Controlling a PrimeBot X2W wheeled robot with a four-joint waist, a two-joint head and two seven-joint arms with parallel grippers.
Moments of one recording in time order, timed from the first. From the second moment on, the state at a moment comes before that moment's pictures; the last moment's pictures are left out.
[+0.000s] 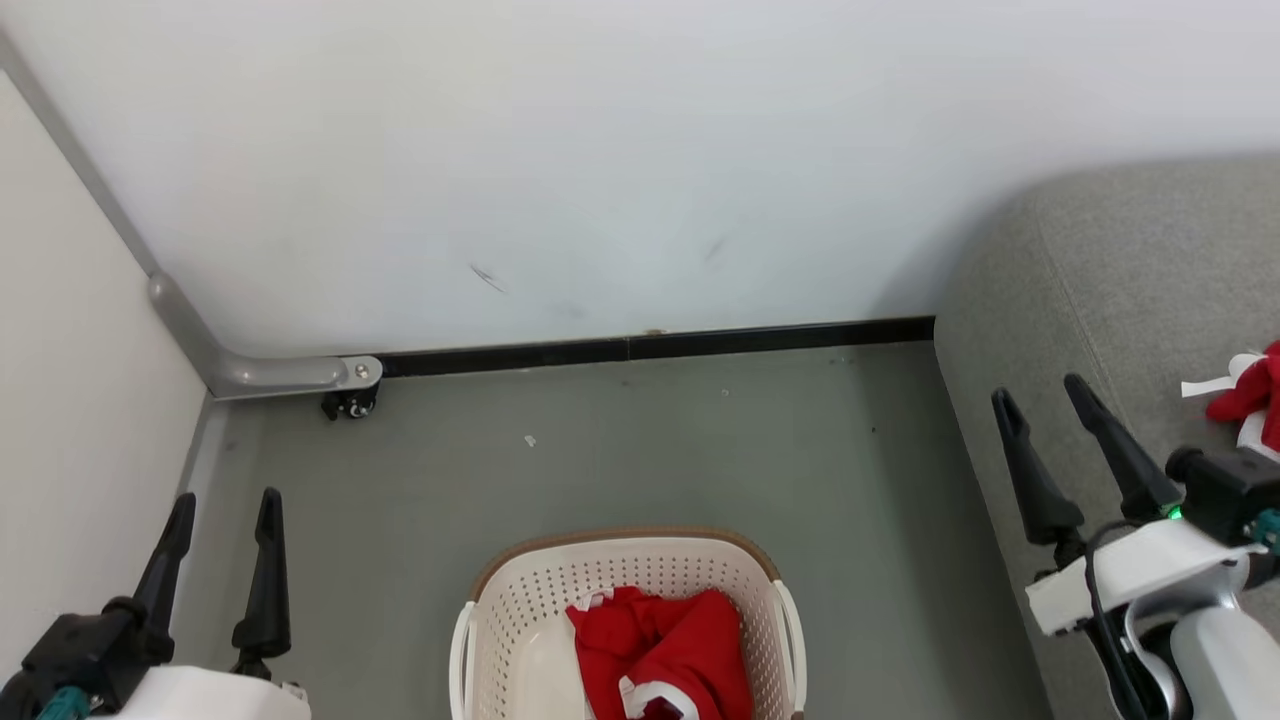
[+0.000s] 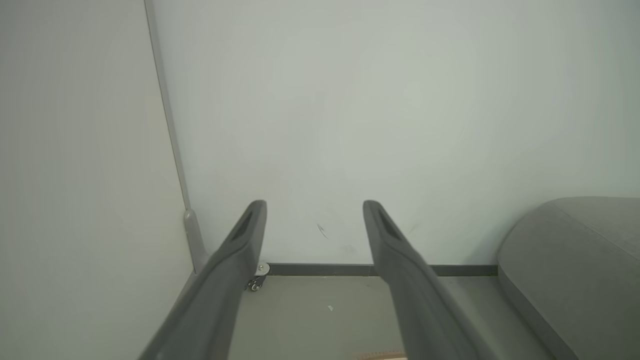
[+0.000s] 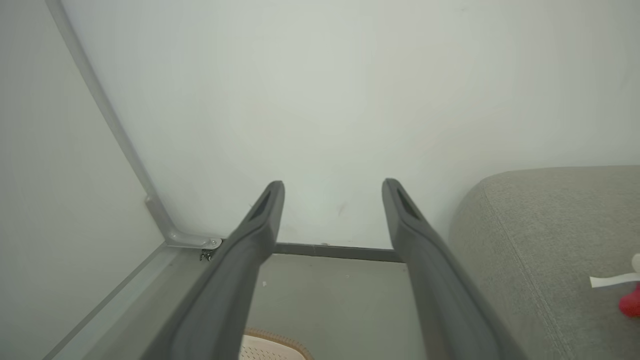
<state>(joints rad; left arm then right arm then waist) 0.00 0.28 -0.14 0.00 -0.52 0.14 -0.25 -0.17 -0.20 0.09 0.14 0.29 0.12 -0.25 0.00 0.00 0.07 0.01</state>
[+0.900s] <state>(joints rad) 0.11 0.23 -0.09 0.04 -0.46 0.05 -0.25 -0.04 -0.18 0.06 0.08 0.26 0.12 -0.25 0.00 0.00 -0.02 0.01</state>
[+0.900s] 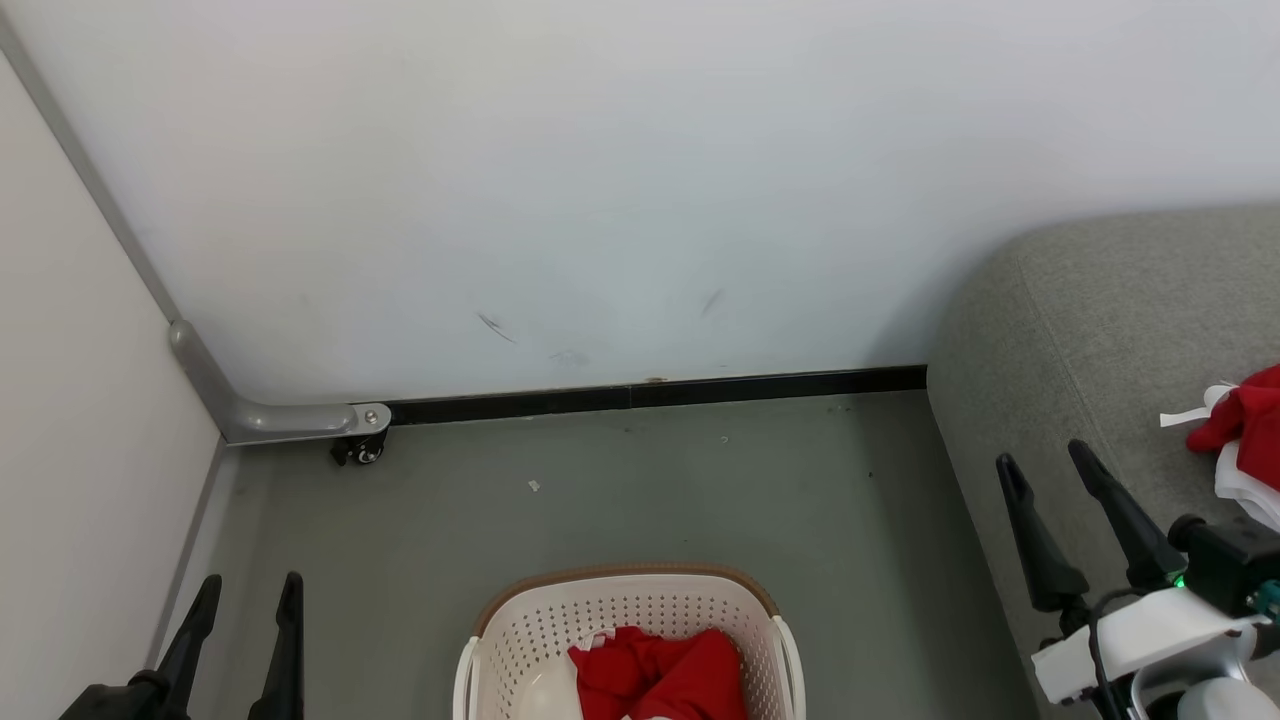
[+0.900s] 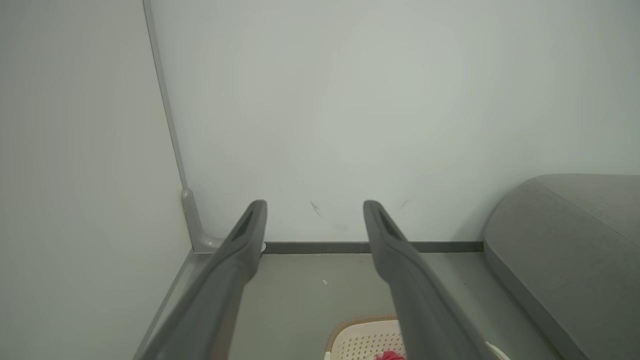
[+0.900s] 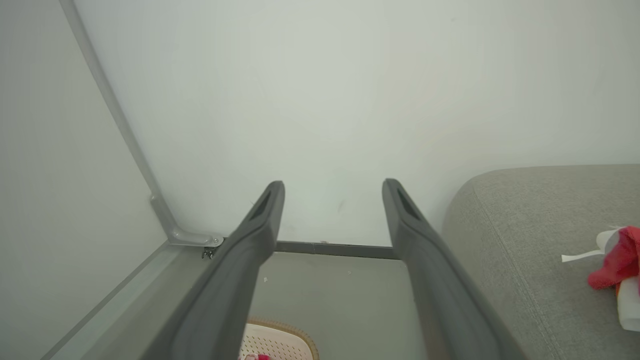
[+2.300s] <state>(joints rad) 0.04 0.19 -0.21 0.13 -0.43 -0.08 -0.25 -0.04 -0.17 0.03 0.01 0.26 0.12 -0.25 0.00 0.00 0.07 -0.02</state>
